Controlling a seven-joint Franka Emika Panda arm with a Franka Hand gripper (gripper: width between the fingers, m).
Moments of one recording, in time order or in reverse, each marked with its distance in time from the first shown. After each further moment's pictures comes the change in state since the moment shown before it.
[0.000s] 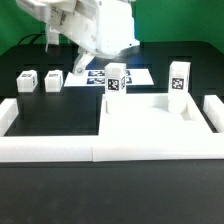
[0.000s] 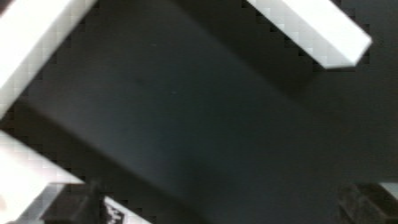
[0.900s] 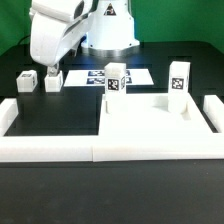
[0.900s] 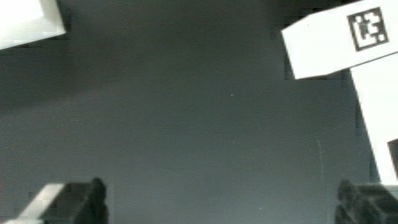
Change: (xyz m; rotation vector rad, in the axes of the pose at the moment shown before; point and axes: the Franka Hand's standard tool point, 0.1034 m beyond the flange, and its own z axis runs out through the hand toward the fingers) arm 0.045 -0.078 0.028 0.225 0.098 0.831
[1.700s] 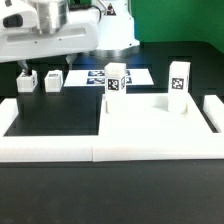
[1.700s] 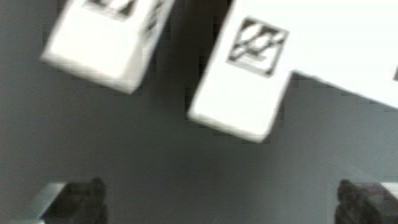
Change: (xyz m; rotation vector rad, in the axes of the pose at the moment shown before) arm -0.031 -0.046 0.054 0.230 -0.009 0.934
